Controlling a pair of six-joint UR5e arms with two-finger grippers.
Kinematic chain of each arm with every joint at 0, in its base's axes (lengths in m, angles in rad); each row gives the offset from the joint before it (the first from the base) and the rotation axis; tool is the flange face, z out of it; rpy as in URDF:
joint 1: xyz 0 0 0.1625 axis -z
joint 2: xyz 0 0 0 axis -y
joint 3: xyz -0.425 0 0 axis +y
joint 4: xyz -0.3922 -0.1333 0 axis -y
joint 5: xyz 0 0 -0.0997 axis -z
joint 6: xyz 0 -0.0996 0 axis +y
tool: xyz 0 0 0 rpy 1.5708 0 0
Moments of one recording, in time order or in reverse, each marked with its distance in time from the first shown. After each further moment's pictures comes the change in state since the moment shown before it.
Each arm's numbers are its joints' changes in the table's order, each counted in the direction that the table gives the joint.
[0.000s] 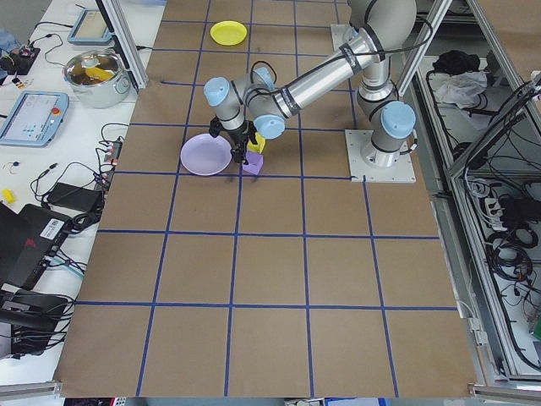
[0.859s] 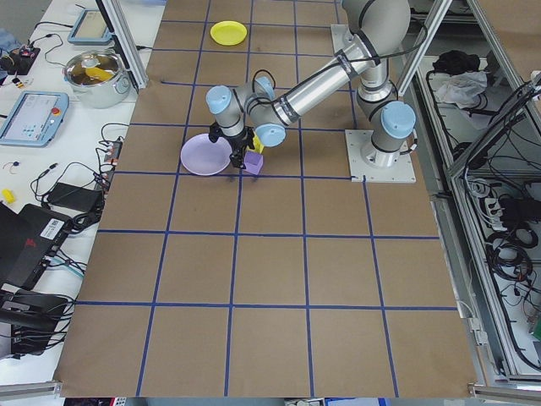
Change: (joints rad) left arm -0.008 -0.041 0.034 0.110 -0.037 -0.002; right arm 0.000 0.001 0.000 0.000 -0.001 -0.001
